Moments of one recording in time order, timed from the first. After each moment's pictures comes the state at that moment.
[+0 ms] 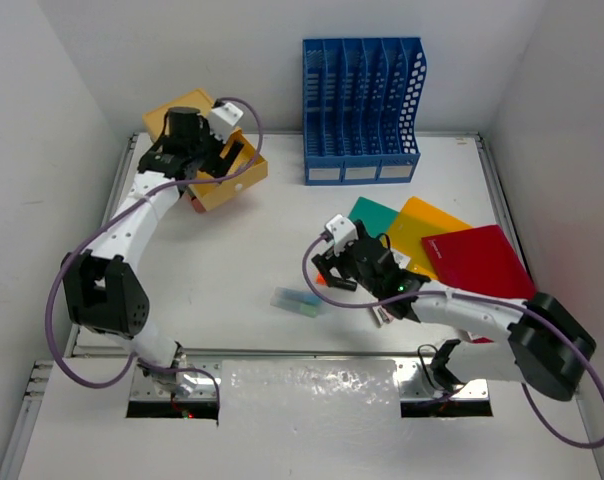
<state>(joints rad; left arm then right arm) -0.18 1.59 1.46 -0.43 0.00 0.50 0.83 1.21 0.47 0.33 0.25 -0.12</state>
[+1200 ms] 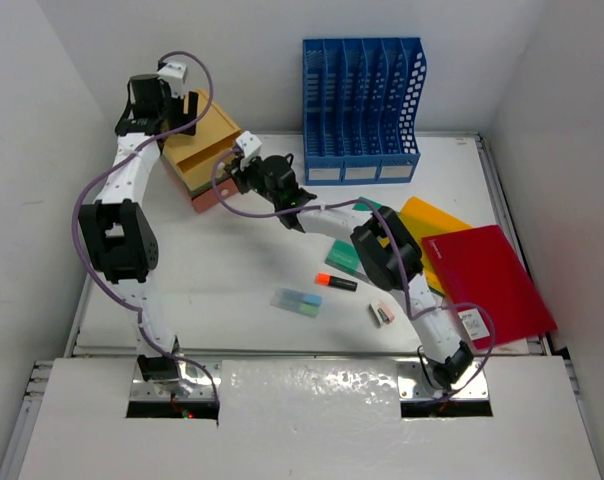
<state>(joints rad) 0.08 2.02 1.92 -0.36 0.05 0.23 0.76 2.37 1.77 0.60 -0.10 -0.03</state>
